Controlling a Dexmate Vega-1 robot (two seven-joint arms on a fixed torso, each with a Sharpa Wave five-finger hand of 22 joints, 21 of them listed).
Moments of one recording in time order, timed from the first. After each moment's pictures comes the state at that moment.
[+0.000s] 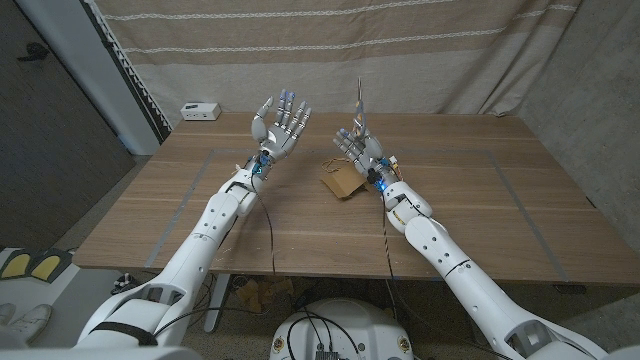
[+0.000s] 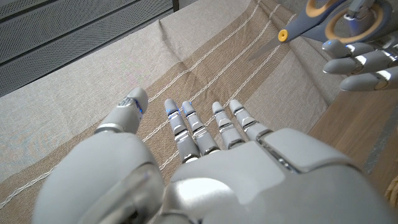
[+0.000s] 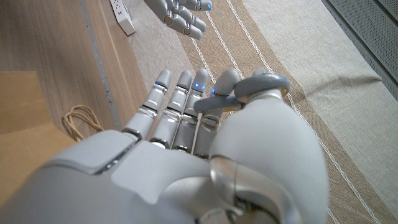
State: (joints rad) left arm 0.77 0.25 0.16 -1.25 -1.39 0.20 -0.57; left_hand 0.60 -0.16 0.73 -0.16 0.24 0.58 -0.22 0.36 0.22 0.47 -0.21 0.22 0.37 0.29 -0.04 0.20 0.21 0.15 -0.04 0.43 0.18; right arm -0.93 -0.23 -0.43 -1.57 1.06 0.10 0.04; right_hand 1.00 0.04 0.03 -0.10 0.38 0.99 0.01 1.03 0.95 0.73 -0.06 0.45 0.55 0.65 -0.06 0.28 0.32 0.45 0.07 0.50 0.21
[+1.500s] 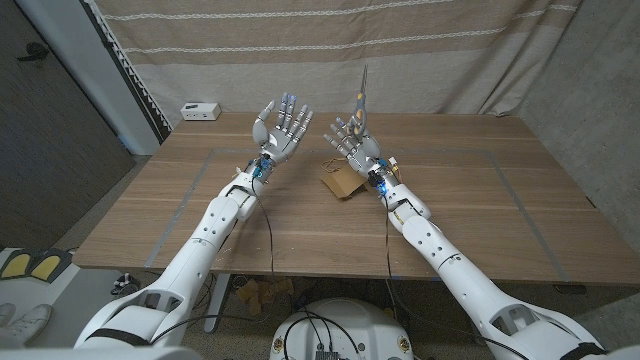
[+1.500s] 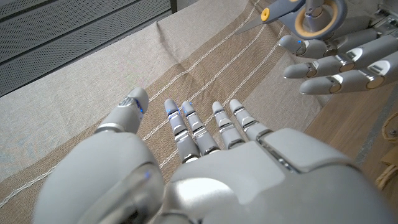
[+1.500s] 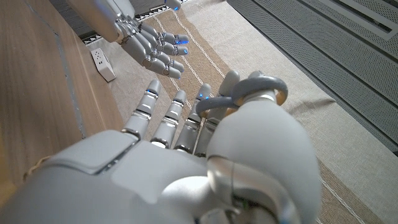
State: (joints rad) left arm 0.80 0.26 0.17 -1.28 -1.40 0.19 -0.57; left_hand 0.60 -0.16 0.73 -0.16 0.24 0.59 -0.22 0.35 0.22 0.47 -0.21 0.22 0.36 0.29 -0.04 0.21 0.21 0.16 -0.04 0.43 0.18; right arm -0.85 -0.18 -0.41 -1.34 1.12 0.17 0.46; right_hand 1.00 0.09 -0.06 -0.10 0.47 0.72 -0.06 0.86 0.41 0.63 -0.13 0.32 0.42 0.44 -0.05 0.20 0.23 0.31 0.16 0.40 0.19
